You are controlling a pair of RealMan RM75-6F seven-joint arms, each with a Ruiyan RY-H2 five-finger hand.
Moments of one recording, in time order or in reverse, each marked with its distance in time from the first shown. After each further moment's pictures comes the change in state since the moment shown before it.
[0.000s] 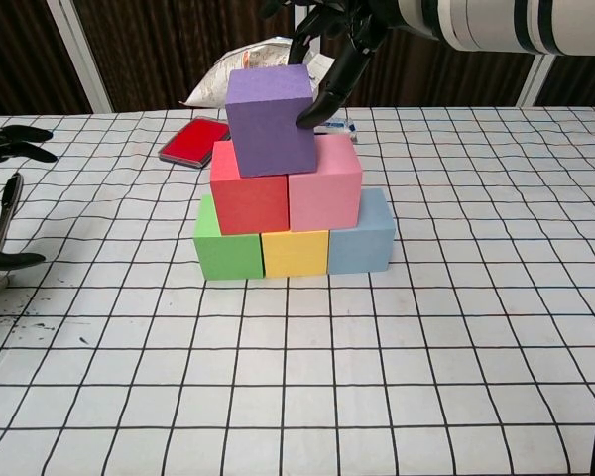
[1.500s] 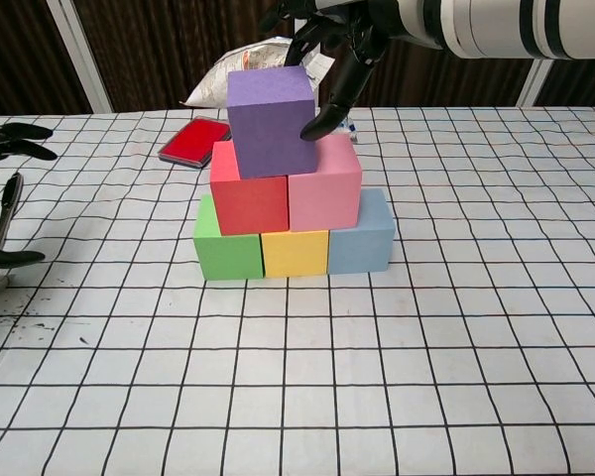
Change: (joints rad) left arm -0.002 0.005 -0.001 -0.006 0.001 0.002 0.003; right arm 0.005 0.022 -0.010 -0.016 0.016 -0.036 0.009
